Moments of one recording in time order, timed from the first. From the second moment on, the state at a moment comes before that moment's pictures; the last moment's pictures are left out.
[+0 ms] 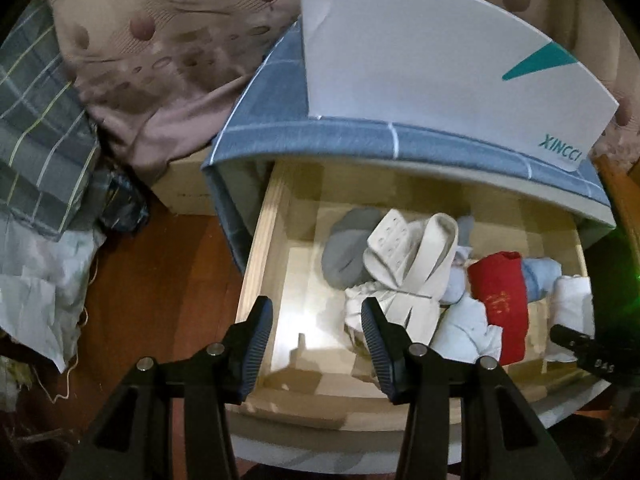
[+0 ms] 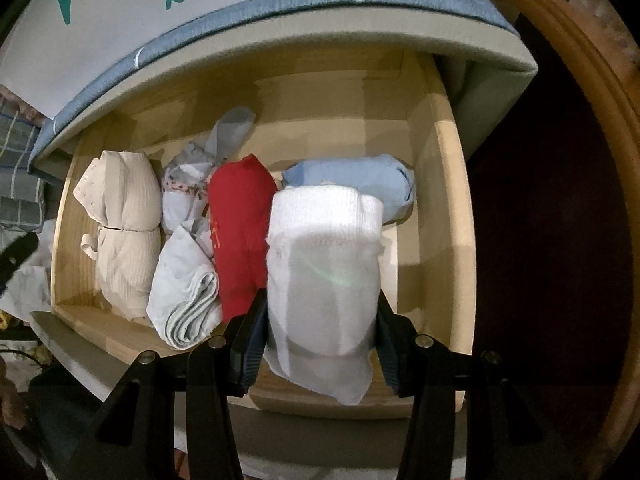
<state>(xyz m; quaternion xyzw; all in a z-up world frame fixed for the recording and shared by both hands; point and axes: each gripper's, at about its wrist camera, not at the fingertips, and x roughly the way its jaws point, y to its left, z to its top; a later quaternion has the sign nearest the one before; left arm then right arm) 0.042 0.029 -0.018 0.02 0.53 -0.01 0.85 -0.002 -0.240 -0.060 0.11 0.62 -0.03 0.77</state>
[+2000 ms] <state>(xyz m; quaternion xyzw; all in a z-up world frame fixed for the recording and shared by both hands) 0.038 0.056 -0.014 -0.03 0.49 0.03 0.87 0.177 -0.192 0.117 0.03 0.52 0.00 0.85</state>
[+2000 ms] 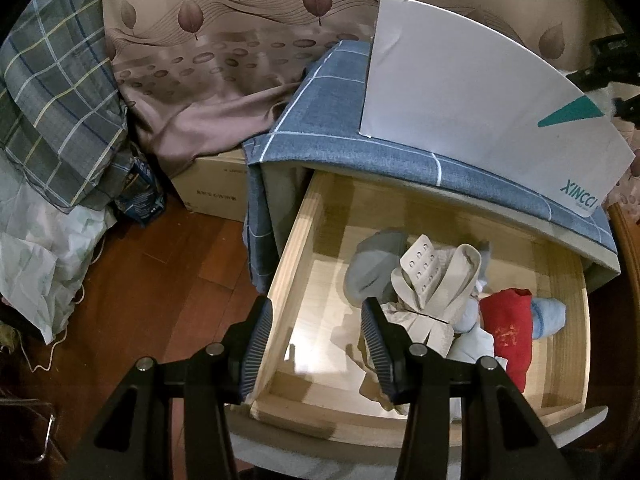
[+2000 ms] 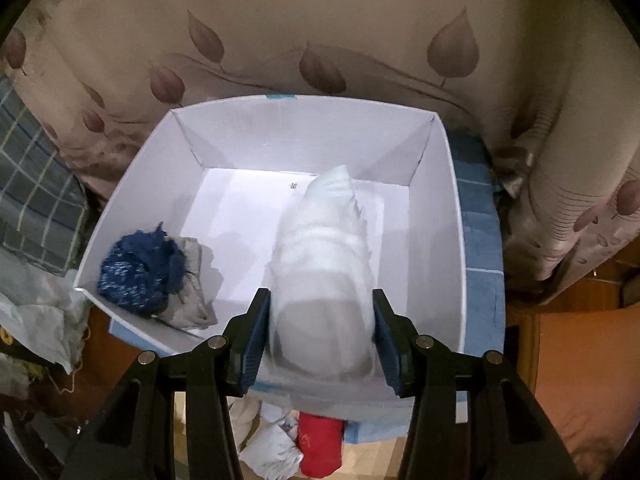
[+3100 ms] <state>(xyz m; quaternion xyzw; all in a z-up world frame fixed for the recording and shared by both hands) 0.039 0.062 -0.016 -0.04 0.50 0.03 0.87 0.050 -0.194 0.066 0.04 0.59 0.08 0.80</state>
